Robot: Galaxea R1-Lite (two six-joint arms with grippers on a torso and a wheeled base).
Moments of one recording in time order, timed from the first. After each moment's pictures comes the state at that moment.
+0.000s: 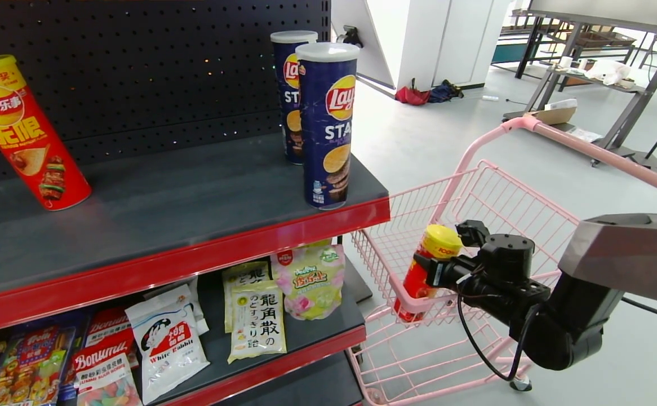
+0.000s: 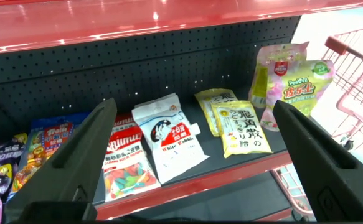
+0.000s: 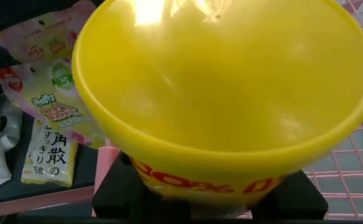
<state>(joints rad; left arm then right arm) 0.00 0.01 0.00 0.00 0.06 0.00 0.31 2.26 -0.62 -1.33 0.04 0.25</state>
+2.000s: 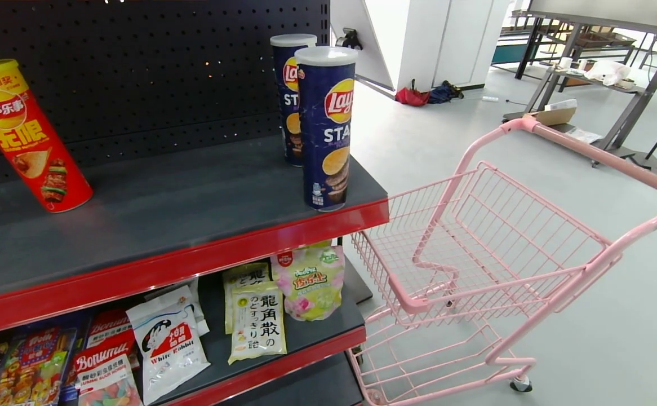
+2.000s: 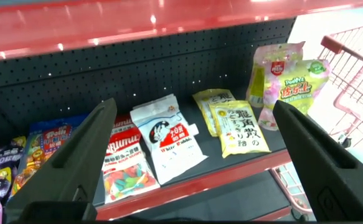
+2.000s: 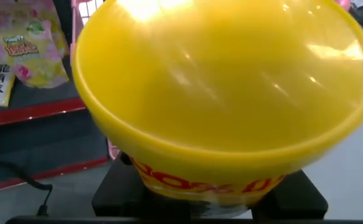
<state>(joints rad) 0.00 0.01 0.00 0.00 0.05 0.00 0.08 0.32 -0.54 0.42 -0.11 -0.15</state>
